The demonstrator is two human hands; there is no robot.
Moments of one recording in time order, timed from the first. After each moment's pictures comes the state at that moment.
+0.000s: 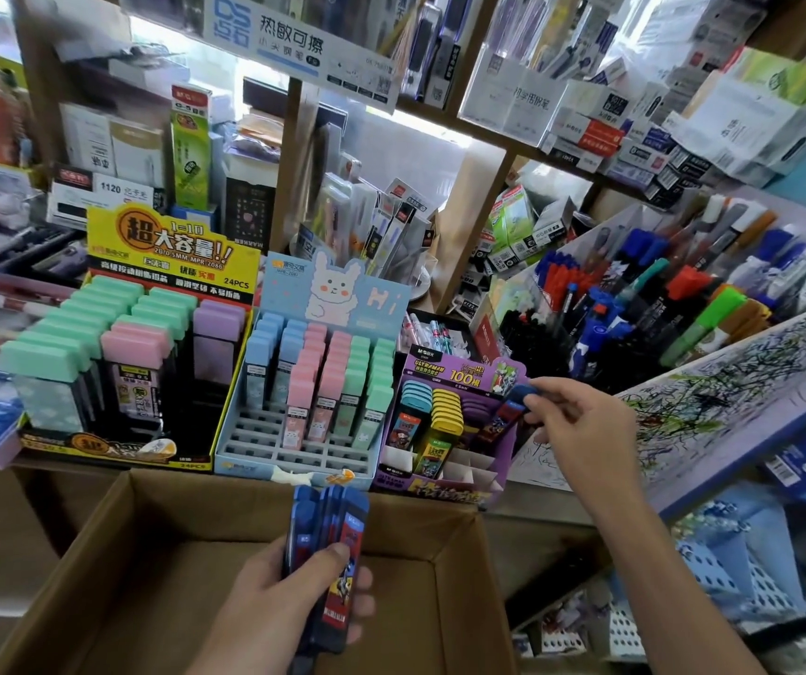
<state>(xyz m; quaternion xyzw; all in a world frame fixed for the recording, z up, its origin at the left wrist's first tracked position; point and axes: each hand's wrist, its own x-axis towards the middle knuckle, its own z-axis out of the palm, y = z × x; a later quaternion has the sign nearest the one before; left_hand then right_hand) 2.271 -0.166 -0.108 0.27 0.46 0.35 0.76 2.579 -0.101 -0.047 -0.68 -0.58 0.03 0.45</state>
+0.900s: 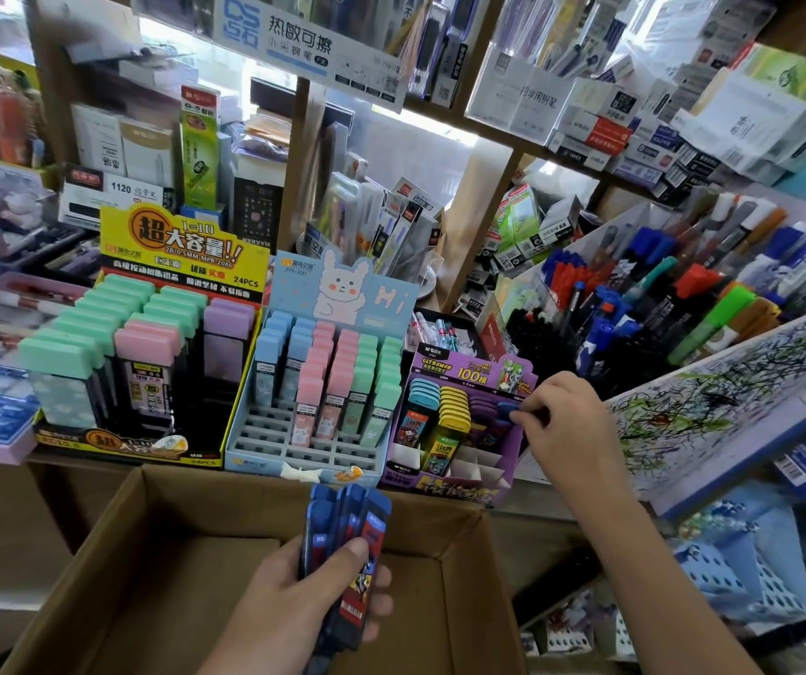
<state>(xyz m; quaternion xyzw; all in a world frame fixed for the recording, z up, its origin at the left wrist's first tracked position) 2.272 -0.170 -0.103 0.28 0.45 0.36 0.77 2.565 -0.096 -0.045 -0.72 -0.65 -0.14 0.21</state>
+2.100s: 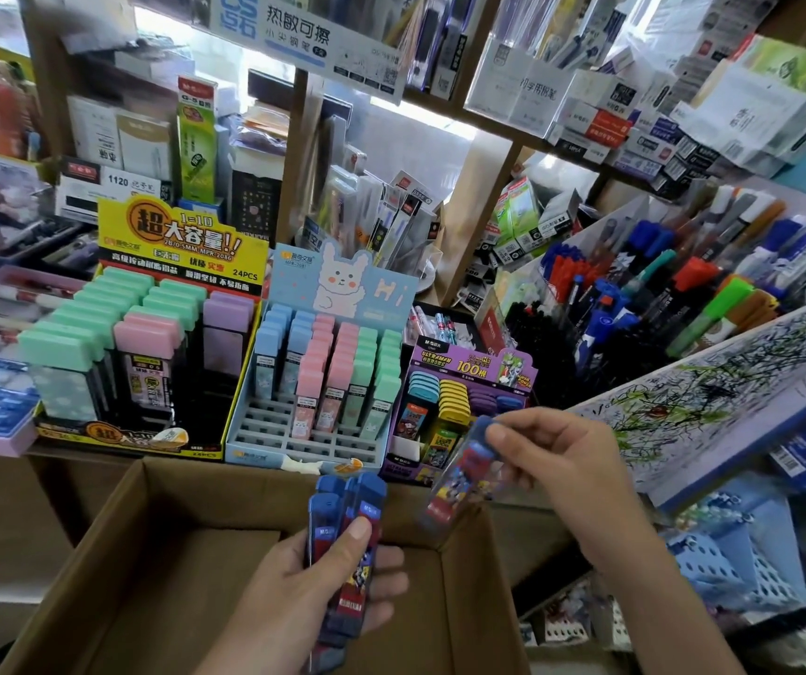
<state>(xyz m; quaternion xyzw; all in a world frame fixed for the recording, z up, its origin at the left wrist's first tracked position) 2.278 -0.171 -0.111 0.27 0.41 0.37 0.79 2.521 -0.153 -0.031 -0.62 -0.55 0.30 0.46</state>
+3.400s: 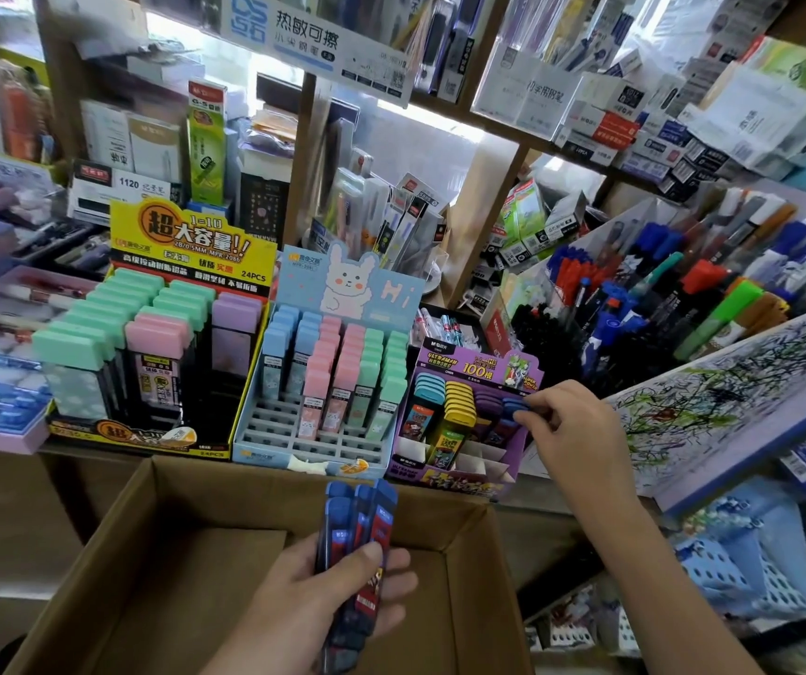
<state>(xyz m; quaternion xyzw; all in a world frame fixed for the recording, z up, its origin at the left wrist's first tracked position) 2.276 -0.170 -0.117 0.24 0.39 0.34 0.82 2.558 -0.110 -0.047 -0.71 -0.65 -0.13 0.24</state>
